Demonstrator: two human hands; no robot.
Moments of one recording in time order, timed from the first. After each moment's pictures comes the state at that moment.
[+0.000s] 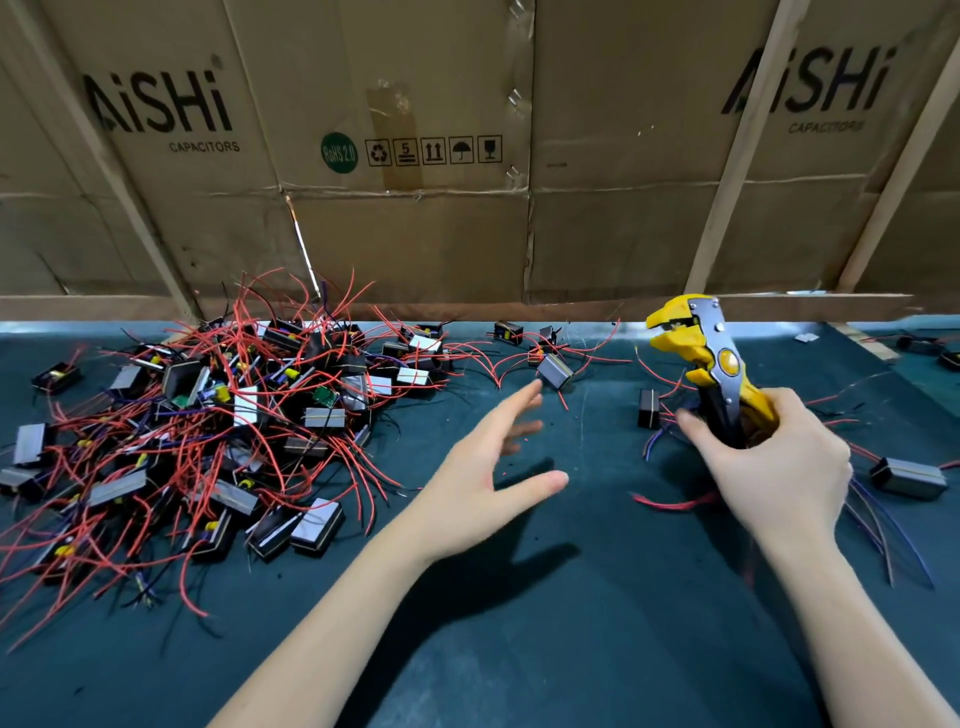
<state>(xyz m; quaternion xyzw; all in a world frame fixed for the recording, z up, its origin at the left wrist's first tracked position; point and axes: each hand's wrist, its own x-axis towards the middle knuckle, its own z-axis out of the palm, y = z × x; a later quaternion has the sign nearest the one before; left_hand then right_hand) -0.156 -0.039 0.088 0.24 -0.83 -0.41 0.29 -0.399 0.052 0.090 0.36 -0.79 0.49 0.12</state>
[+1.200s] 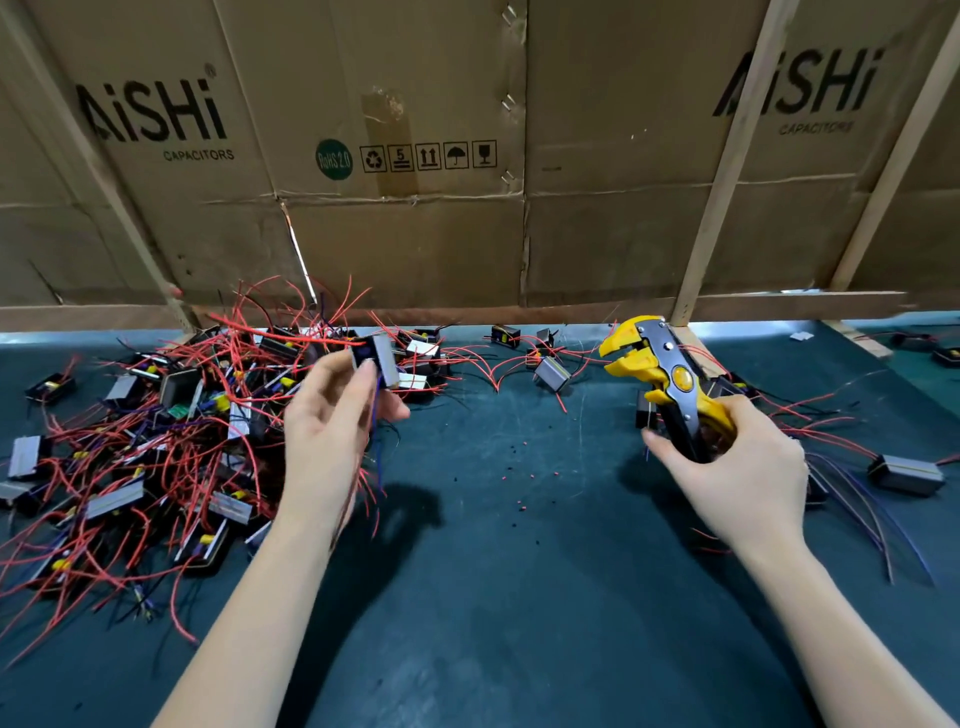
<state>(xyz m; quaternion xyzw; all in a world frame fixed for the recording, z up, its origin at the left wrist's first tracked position) -0.099 -0.080 0.110 0.25 -0.53 -0.50 0.64 -0.388 0.046 0.078 0.41 -0.77 0.48 0.09</state>
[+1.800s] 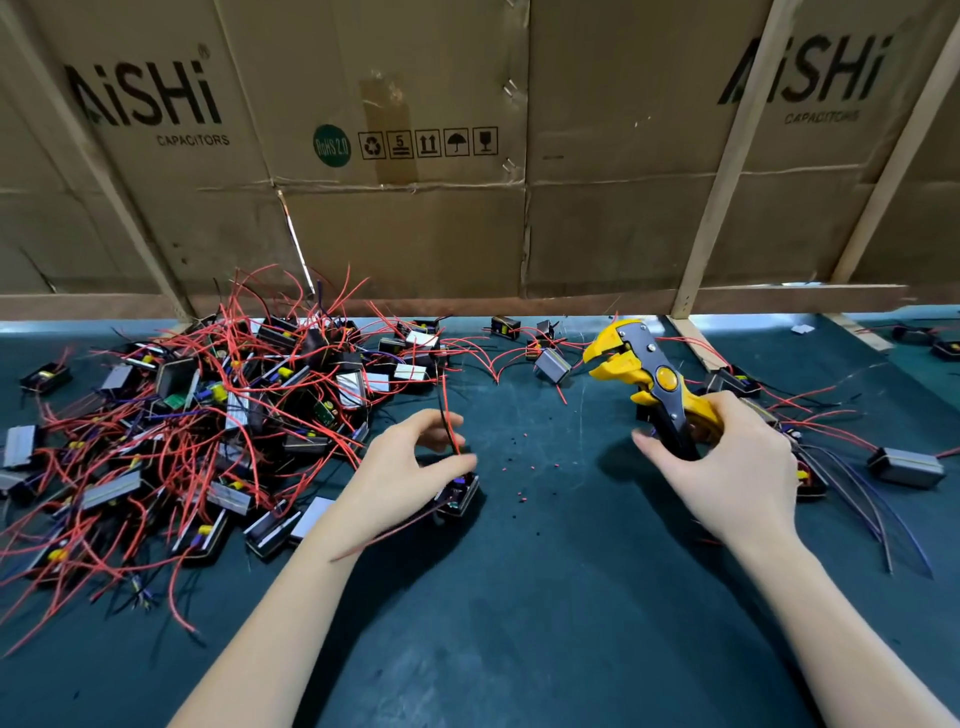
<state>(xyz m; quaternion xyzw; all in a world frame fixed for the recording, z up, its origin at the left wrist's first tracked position) -0.113 -0.075 0.080 0.43 -0.78 -0.35 0.29 -0.383 0.044 0.075 0.43 -0.78 0.44 0.10</state>
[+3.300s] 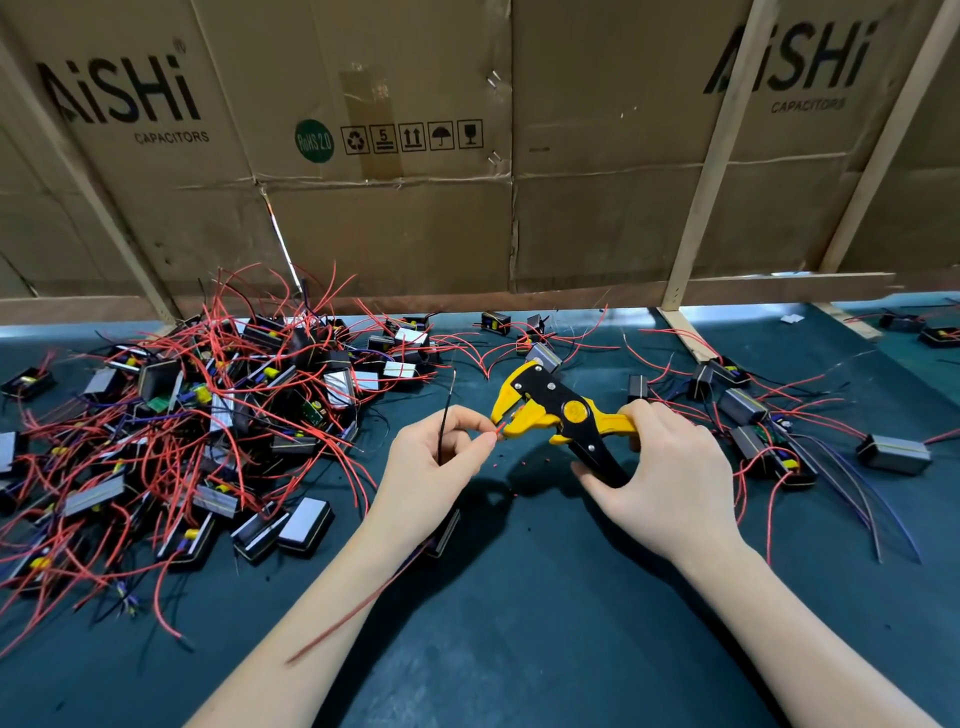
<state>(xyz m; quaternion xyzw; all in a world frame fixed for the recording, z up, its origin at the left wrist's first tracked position) -0.146 -0.058 0.068 0.33 -0.70 -0.46 0.43 -0.353 0.038 0.065 0.57 -0.73 0.32 0.19</state>
